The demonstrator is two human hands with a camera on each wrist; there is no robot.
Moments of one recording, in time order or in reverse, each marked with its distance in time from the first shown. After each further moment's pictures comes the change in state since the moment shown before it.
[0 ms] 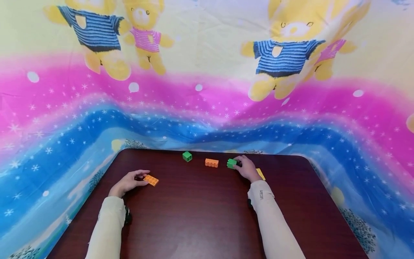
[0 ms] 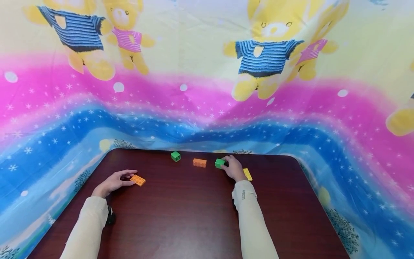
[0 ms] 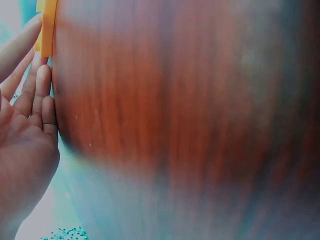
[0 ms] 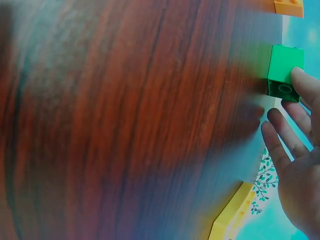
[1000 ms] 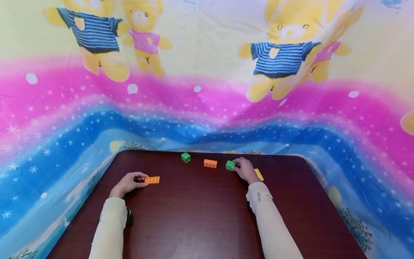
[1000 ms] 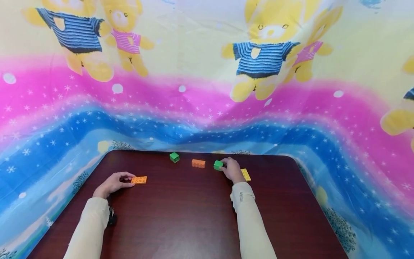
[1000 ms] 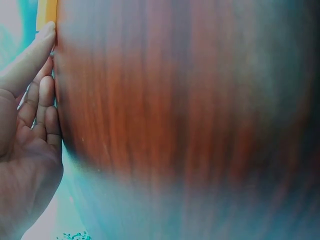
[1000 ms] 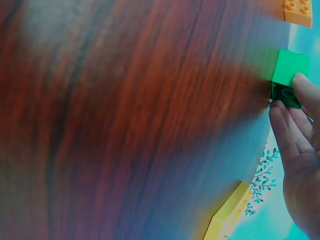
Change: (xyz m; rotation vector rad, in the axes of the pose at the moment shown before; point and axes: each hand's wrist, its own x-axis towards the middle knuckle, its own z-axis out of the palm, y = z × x) left_hand -0.002 0.003 0.005 0.076 0.064 -0.017; right_hand -0.004 -0.003 0.003 -0.053 0.031 -0.009
